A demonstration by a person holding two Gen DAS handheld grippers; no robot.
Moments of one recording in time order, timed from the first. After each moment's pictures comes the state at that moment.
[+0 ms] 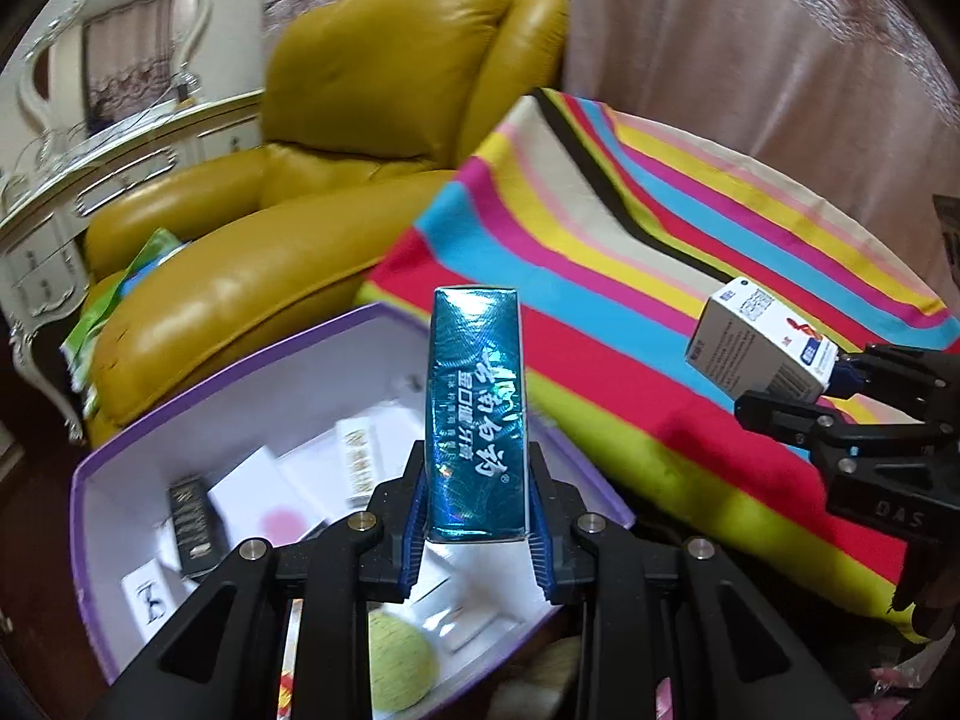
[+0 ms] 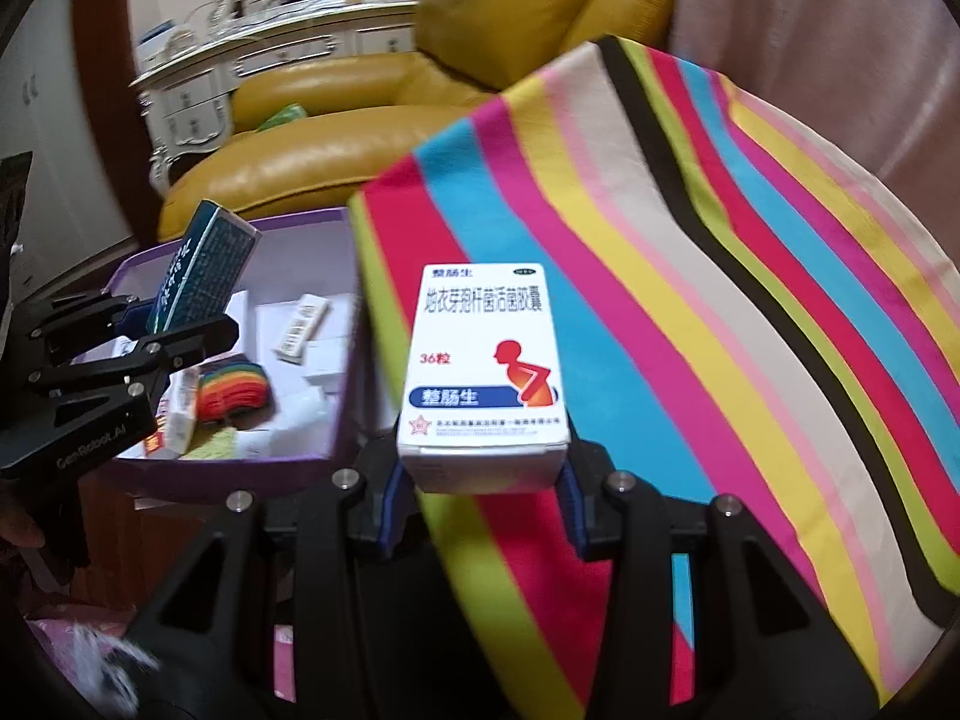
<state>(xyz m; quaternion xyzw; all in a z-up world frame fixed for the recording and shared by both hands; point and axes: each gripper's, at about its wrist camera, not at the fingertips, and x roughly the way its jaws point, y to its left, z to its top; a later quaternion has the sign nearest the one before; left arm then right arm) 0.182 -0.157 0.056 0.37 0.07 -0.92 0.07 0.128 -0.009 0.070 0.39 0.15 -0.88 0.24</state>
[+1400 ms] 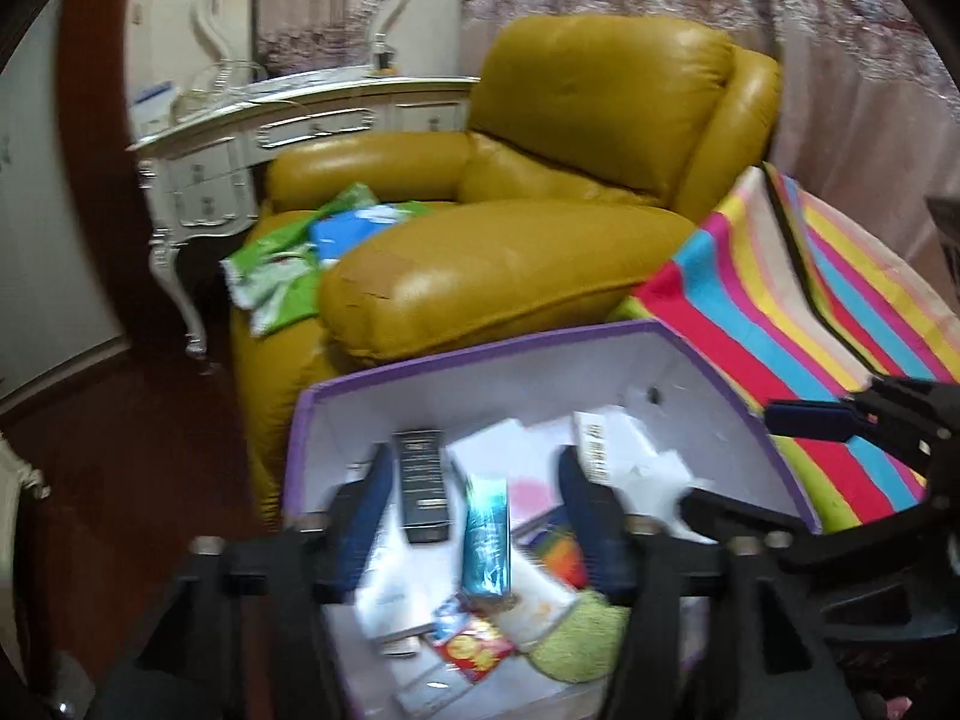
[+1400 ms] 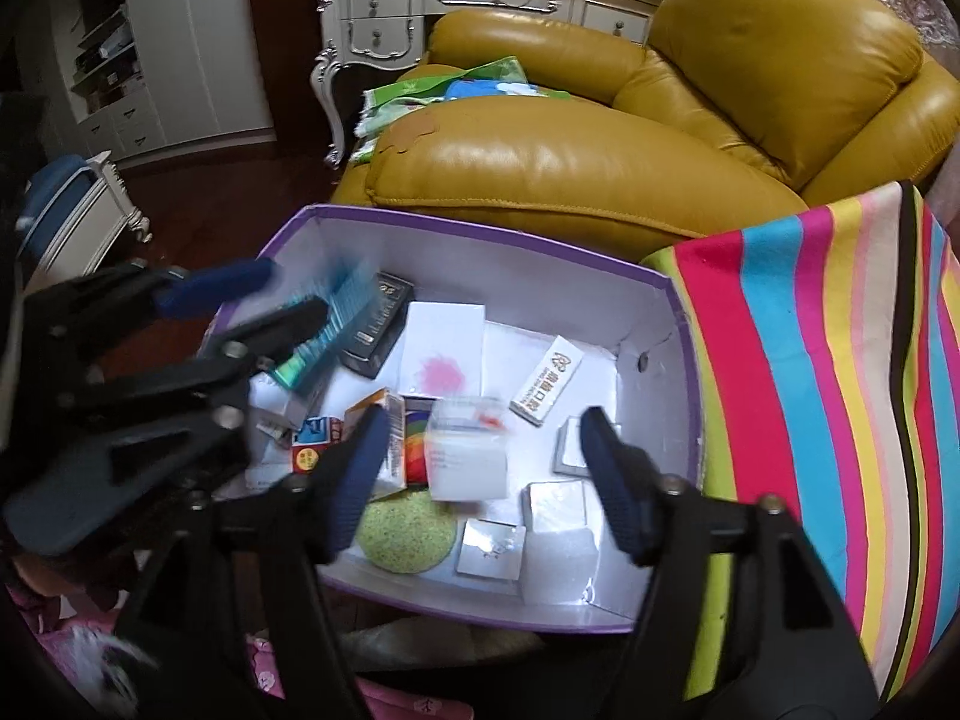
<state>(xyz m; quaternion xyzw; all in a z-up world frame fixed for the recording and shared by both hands) 0.262 -0.270 0.064 0.35 0.12 -0.89 0.26 0.152 -0.199 0.056 0.40 0.23 -0.80 0.38</state>
